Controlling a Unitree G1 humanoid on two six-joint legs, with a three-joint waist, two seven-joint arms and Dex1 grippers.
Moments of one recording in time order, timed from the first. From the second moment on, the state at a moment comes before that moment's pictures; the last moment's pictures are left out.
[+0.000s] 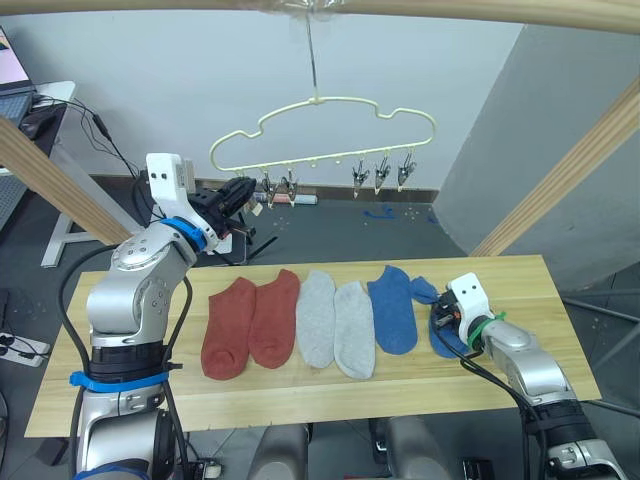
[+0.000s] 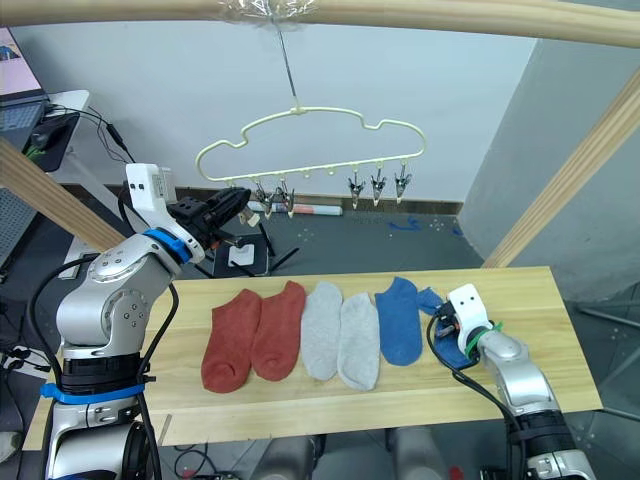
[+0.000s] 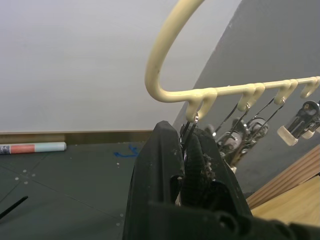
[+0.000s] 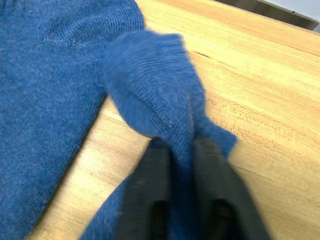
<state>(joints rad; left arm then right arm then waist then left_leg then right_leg) -0.52 0.50 0.21 -0.11 -0.47 0.59 -0.46 -0.19 -0.42 0.07 0.15 0.08 0.44 0.42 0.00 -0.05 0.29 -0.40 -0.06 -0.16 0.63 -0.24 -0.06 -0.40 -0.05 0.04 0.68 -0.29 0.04</state>
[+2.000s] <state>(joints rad) -0.59 0.47 0.39 -0.07 -0.86 1.03 -0.40 -0.56 0.02 0.37 0.00 0.00 0.40 0.40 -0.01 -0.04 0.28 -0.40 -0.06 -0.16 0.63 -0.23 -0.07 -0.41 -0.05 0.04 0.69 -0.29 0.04</state>
